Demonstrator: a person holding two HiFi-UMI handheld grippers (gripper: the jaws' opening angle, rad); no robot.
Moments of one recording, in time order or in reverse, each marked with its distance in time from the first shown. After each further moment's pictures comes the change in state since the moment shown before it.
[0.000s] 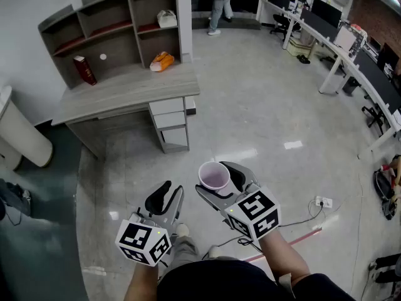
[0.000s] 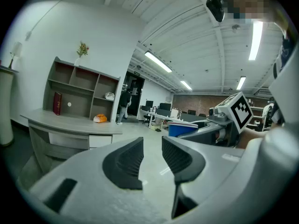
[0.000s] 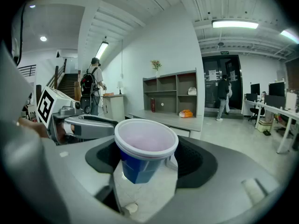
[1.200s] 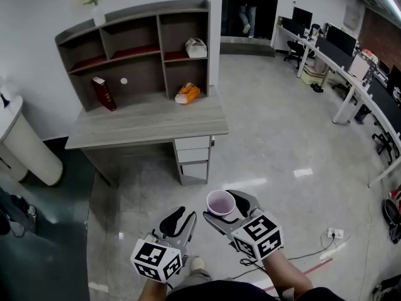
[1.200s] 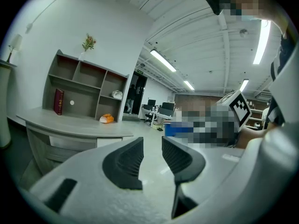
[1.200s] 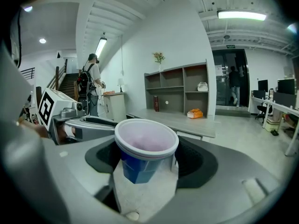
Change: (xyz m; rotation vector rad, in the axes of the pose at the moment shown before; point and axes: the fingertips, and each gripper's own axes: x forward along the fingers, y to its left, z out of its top) left arm 0.026 0.124 0.022 -0.024 0.024 -0.008; right arm 0.133 0.001 0.040 0.010 0.038 0.050
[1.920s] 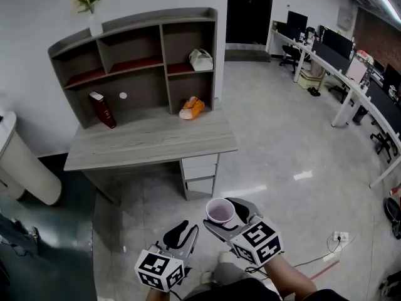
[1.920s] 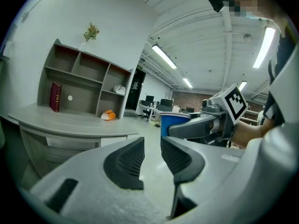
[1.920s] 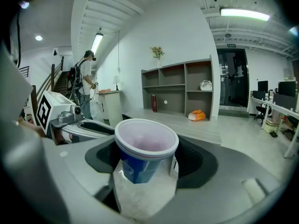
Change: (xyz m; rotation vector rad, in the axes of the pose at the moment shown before) left arm 0.016 0.083 0.011 -0.018 0.059 -0.054; right arm 0.086 -0.010 0.039 -0.001 0.021 -0.030
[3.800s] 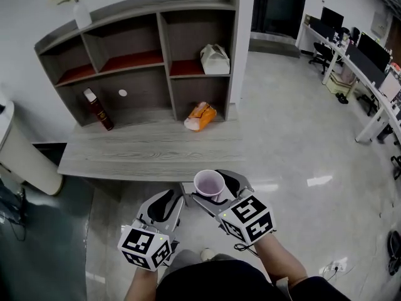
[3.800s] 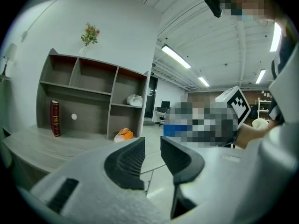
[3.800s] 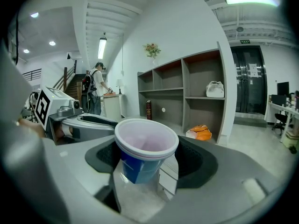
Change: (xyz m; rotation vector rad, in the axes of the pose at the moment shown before) left arm 0.182 0.140 0.125 0.064 -0.091 0.215; right arm 0.150 -0.191 0.099 -0.076 -0.046 0.155
